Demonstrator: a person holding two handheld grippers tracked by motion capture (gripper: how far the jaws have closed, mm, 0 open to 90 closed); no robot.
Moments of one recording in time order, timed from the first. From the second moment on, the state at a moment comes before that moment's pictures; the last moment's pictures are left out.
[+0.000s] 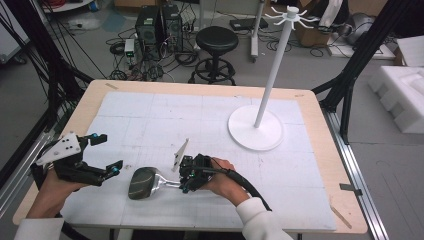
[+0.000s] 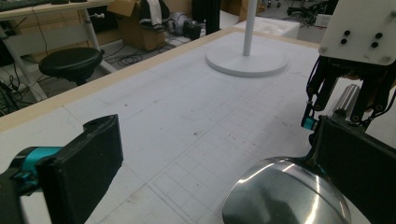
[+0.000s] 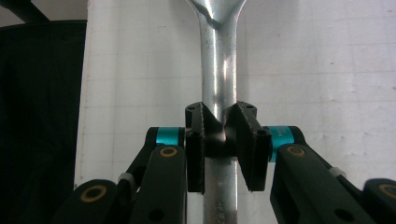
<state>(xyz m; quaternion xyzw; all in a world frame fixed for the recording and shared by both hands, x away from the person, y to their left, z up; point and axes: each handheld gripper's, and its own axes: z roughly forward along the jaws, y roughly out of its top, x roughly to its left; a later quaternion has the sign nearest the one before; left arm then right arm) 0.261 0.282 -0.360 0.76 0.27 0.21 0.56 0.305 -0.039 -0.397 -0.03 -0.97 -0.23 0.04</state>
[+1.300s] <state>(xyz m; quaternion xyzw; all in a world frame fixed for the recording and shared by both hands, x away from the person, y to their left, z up) 0.263 0.272 -0.363 0.76 0.25 0.19 0.56 0.296 -0.148 -0.351 -0.10 -0.91 -0.40 -0.06</state>
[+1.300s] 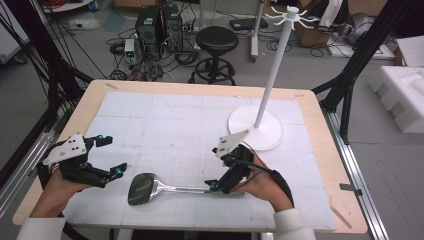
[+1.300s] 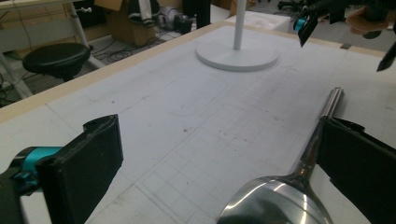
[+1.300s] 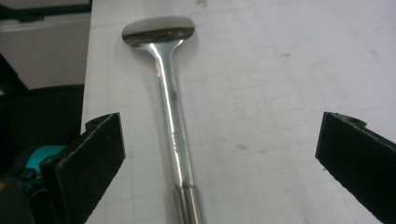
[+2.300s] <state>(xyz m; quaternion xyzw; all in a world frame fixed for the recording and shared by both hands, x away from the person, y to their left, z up) 0.281 0.223 -0.335 0.83 0.17 0.11 0.52 0.263 -0.293 -0.331 -0.20 -0.80 -0.54 -0.16</state>
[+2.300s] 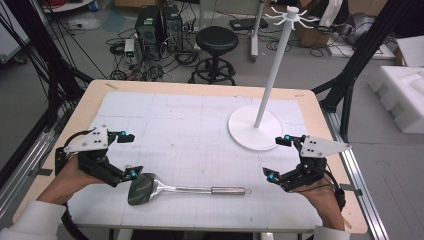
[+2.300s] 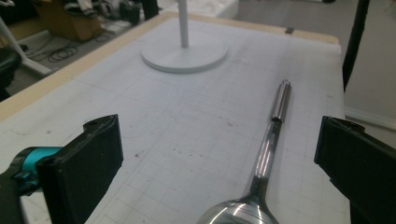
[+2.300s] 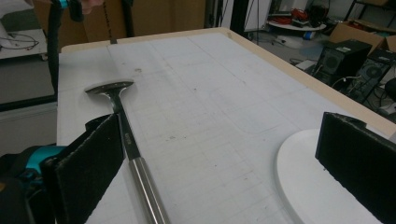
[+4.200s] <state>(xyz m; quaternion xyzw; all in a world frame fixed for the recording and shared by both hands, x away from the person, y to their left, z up) 0.300 0.051 -0.409 0.97 -0.03 0.00 0.23 0.261 -0.302 -0.330 -0.19 -0.78 -0.57 -0.16</state>
